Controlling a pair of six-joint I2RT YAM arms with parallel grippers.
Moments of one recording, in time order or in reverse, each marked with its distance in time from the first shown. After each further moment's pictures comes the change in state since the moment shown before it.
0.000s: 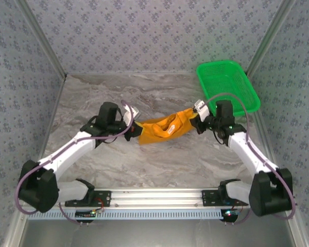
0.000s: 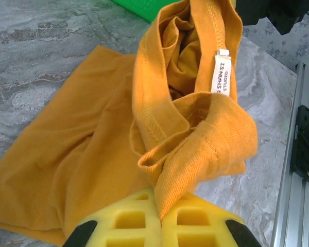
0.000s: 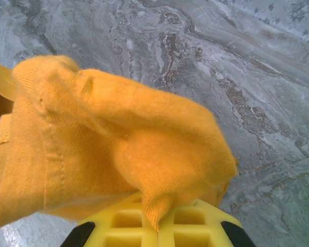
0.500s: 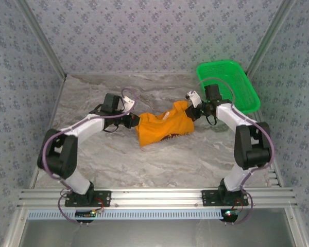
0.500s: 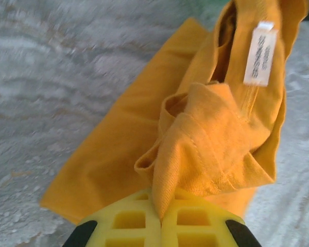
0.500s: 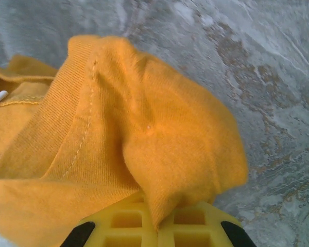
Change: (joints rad) left arm 0.144 0.383 0.161 0.006 -0.043 -0.036; right arm -0.009 0.517 0.394 -0.182 0.051 0.021
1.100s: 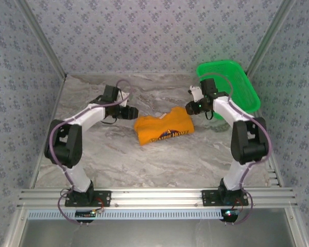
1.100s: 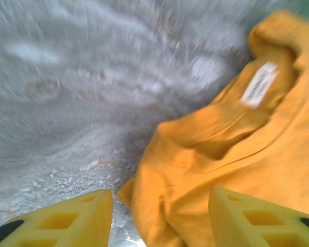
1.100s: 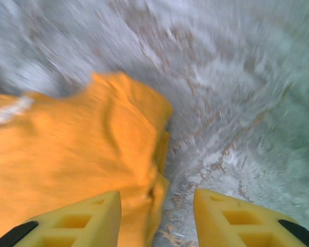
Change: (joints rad) left arm 0.043 0.076 0.207 -0.185 -0.158 -0.153; right arm 0.043 0.006 0.137 -0.148 0.279 0.235
